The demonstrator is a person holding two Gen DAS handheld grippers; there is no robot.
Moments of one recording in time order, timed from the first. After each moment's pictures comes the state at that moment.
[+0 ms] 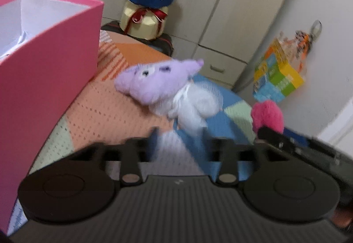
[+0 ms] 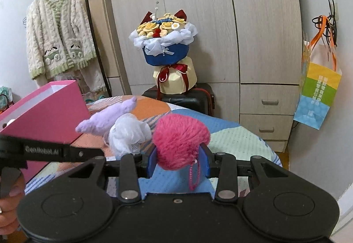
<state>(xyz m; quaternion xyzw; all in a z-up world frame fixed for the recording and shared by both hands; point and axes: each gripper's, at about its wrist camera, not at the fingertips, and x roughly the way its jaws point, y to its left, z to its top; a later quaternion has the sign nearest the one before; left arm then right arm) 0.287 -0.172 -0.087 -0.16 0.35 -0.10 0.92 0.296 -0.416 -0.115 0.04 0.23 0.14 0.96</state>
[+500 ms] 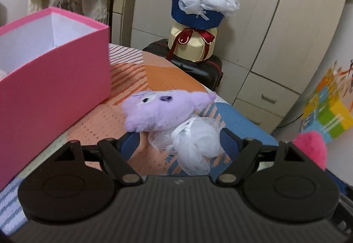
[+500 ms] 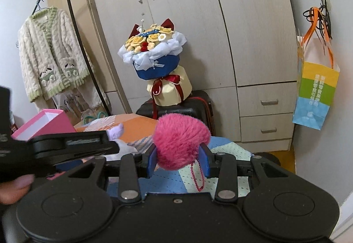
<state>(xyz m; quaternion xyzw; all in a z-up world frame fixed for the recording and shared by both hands) 0.331 -0.232 -0.077 -0.14 0.32 0.08 0.93 0.320 -0.444 -0.101 0.08 0.23 0.14 0.96</state>
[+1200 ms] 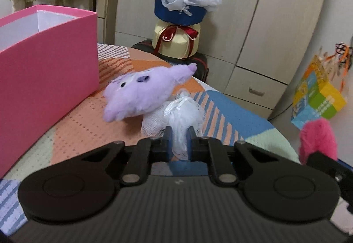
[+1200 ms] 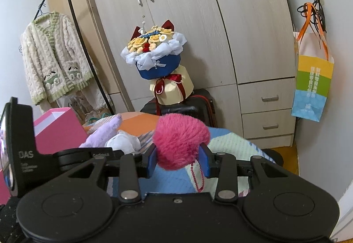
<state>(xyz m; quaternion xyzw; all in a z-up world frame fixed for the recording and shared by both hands) 0.308 -0.227 -0.100 -0.13 0.30 0.02 0.94 0.294 -0.447 -0.109 0.10 0.22 0.15 0.96</state>
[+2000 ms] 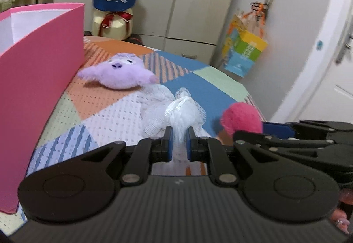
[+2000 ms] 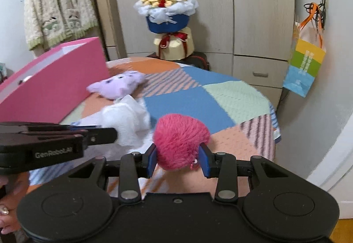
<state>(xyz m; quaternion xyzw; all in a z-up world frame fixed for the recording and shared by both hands) 0.197 -0.162 -0.097 -0.06 0.33 -0.21 0.92 0.199 -0.371 -0.126 0.00 0.30 0.11 0.95</state>
